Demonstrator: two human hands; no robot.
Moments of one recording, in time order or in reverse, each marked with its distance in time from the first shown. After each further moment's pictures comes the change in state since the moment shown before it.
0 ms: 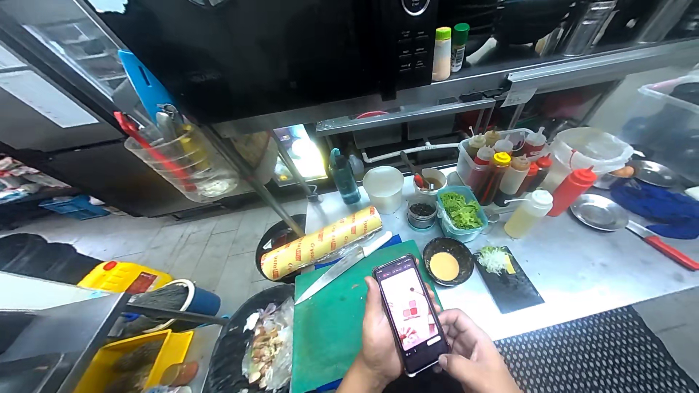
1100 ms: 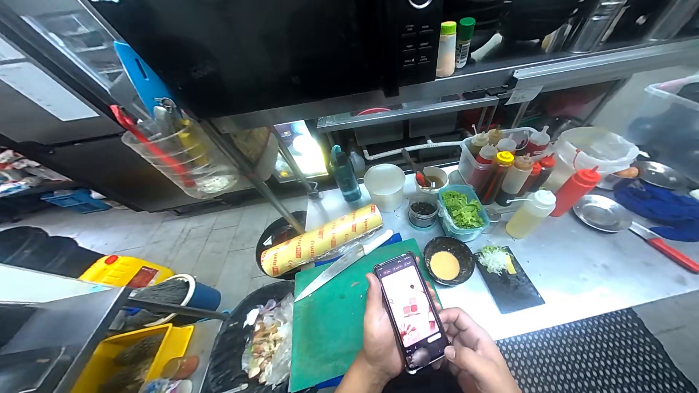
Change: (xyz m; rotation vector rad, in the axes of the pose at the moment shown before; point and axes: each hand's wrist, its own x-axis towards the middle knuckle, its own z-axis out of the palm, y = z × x) left_hand 0.004 -0.002 -0.004 -0.047 0.020 -0.004; right_hand 0.005 0.007 -0.009 0.153 -0.062 -0.009
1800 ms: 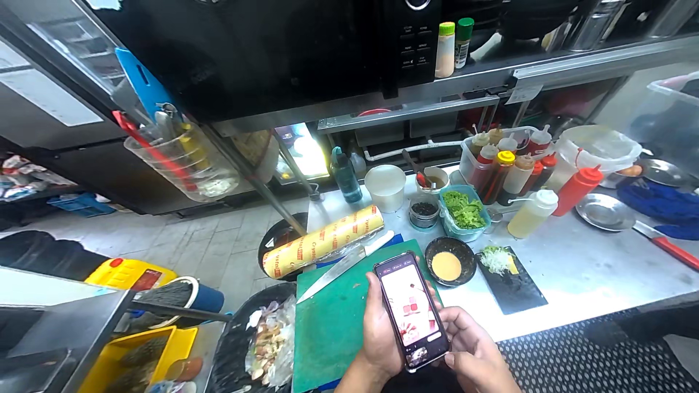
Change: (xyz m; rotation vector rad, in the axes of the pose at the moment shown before) left_hand 0.002 0.005 0.000 0.025 0.003 -0.009; right_hand 0.005 0.001 0.002 -0.027 -0.013 -0.039
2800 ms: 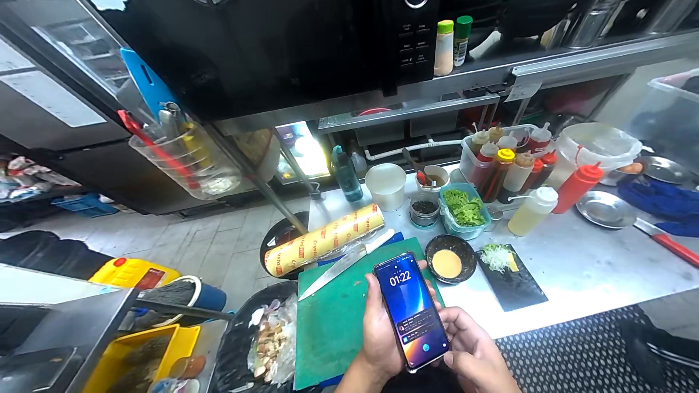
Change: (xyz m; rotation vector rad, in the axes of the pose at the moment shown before) left_hand -0.004 -0.003 0.000 -0.003 -0.024 0.002; right_hand -0.007 0.004 0.000 -0.006 -0.012 -0.009
